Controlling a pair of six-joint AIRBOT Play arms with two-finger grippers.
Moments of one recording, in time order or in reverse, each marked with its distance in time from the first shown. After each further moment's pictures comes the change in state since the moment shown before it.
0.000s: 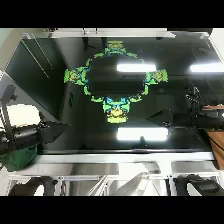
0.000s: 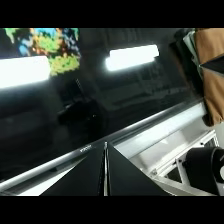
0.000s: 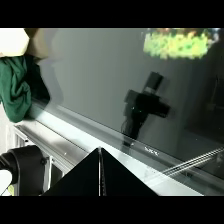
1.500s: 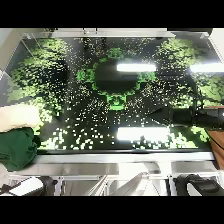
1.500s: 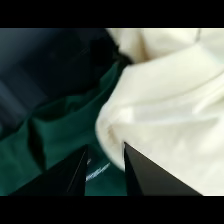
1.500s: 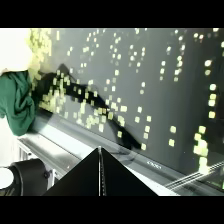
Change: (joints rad) left arm 0.852 -0.854 0.400 0.808 0.232 -0.156; right arm 0.000 0.000 0.000 0.019 -0.052 0.000
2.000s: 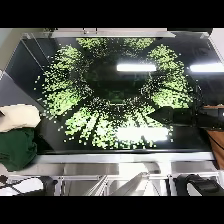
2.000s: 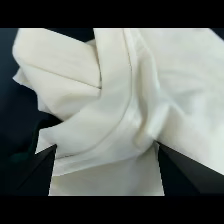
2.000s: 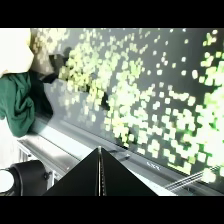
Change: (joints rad) left arm -0.113 -0.126 0.129 -0.040 -0.021 0.146; right arm 0.000 0.000 0.000 0.000 -0.004 0.000
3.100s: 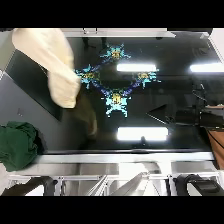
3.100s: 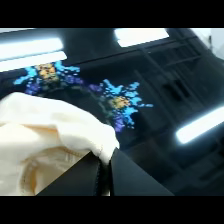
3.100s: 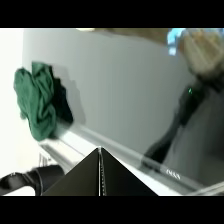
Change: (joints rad) left arm -0.739 0.277 0.629 -0.616 -0.228 0.086; right arm -0.043 0.019 0.006 0.088 0.021 -0.028
